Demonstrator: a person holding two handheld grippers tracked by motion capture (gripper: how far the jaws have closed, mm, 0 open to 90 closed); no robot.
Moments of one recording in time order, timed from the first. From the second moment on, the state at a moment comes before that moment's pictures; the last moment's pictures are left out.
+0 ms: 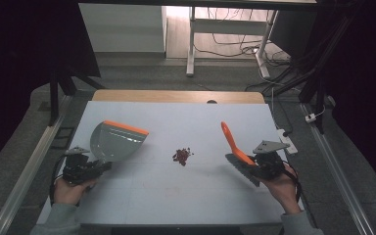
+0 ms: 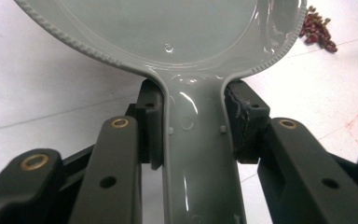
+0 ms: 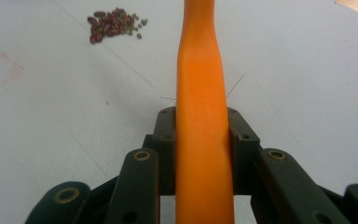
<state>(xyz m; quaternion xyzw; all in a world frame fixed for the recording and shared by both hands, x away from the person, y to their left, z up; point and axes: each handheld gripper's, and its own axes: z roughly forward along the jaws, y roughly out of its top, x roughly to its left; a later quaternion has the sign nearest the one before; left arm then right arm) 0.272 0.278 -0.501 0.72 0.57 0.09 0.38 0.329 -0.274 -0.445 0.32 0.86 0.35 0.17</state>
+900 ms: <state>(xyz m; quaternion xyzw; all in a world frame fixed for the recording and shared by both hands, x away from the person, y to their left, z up) 0.259 0.267 -0.480 0.76 0.49 0.08 0.42 0.327 -0.280 -0.436 0.33 0.84 0.39 0.18</state>
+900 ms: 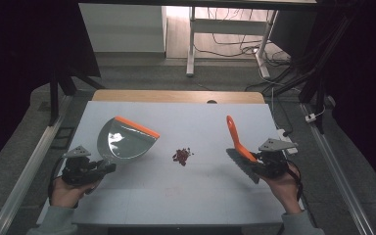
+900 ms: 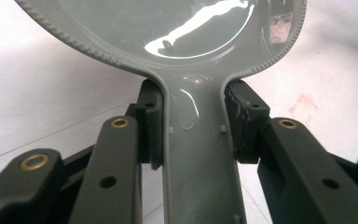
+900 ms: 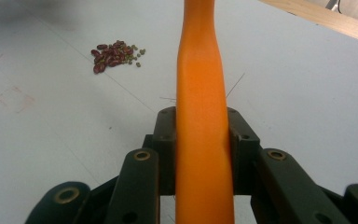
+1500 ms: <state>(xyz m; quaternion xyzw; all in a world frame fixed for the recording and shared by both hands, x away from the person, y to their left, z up) 0.256 0.261 -0.479 0.79 0.43 0.06 0.43 0.328 -0.279 -0.439 0.33 0.84 0.39 0.18</state>
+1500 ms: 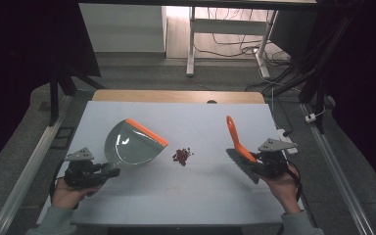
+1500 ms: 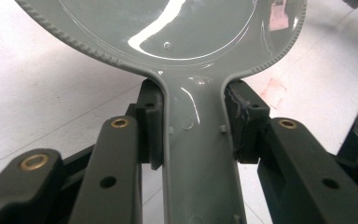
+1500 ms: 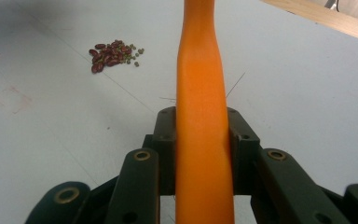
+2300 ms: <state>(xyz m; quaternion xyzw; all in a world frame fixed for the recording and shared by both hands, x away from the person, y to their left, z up) 0.253 0.258 -0.486 0.82 0.40 0.02 0.41 0.328 -0.280 -0.439 0.35 0.83 0.40 0.19</state>
